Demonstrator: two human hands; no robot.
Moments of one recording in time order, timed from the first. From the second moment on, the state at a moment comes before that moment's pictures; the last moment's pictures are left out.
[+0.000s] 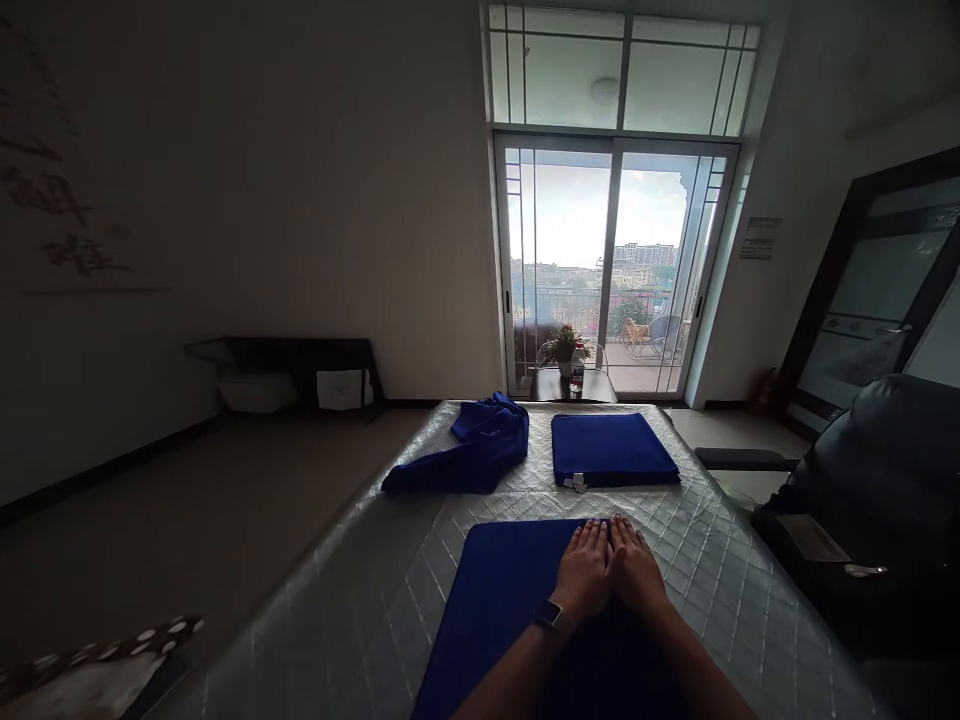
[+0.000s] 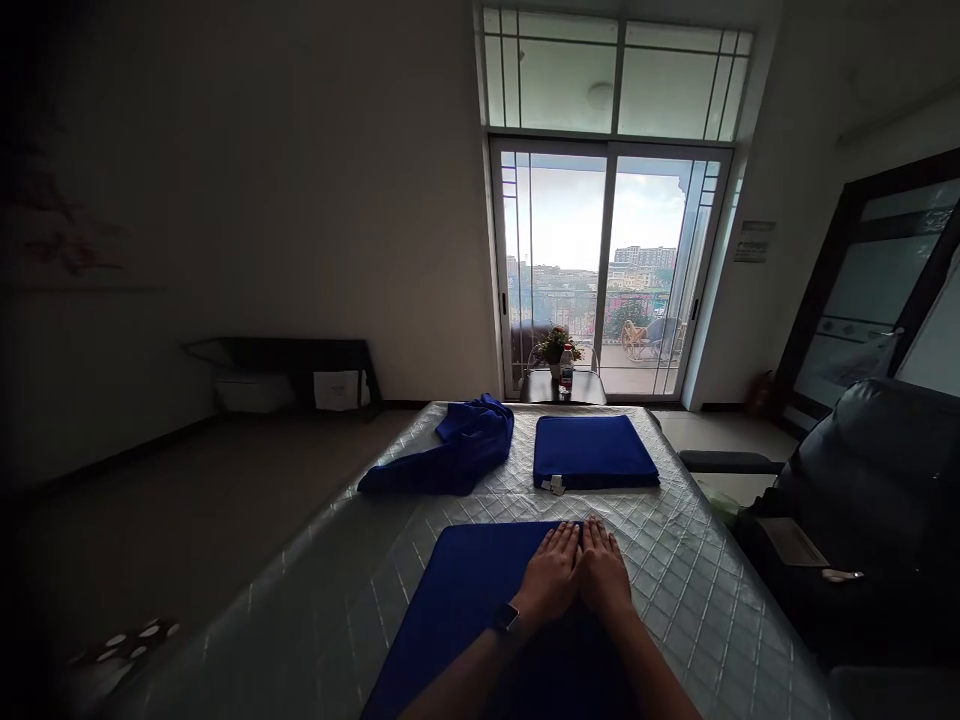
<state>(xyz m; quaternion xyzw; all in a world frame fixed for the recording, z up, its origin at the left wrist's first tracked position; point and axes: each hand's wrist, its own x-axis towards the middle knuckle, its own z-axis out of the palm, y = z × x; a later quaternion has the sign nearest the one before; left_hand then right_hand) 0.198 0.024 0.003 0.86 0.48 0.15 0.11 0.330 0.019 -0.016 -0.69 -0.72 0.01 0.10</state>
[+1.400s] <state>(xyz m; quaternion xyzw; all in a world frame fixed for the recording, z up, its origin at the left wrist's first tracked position) 0.025 0.060 -0.003 0.73 0.67 0.09 0.01 0.327 0.017 -0.007 -0.69 -0.71 0.05 0.14</state>
